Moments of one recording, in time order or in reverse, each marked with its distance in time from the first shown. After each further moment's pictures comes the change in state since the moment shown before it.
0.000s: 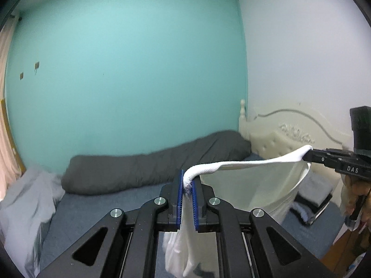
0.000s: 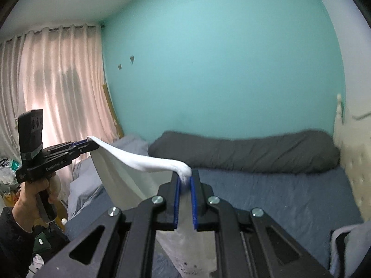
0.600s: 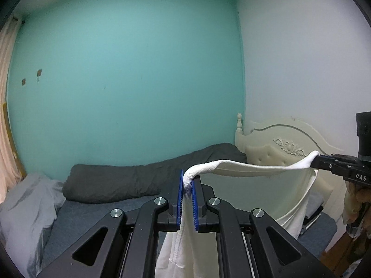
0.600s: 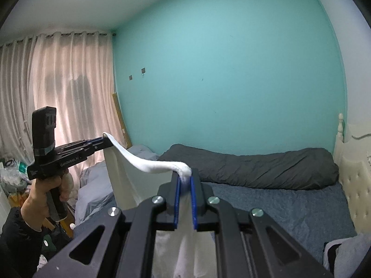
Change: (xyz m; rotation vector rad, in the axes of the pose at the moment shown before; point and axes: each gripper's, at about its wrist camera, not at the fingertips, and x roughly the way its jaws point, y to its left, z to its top) left arm -0.050 -0.012 0.035 -0.032 -0.032 -0.010; right arm -0.062 0.043 0.047 -0.039 -0.037 0.026
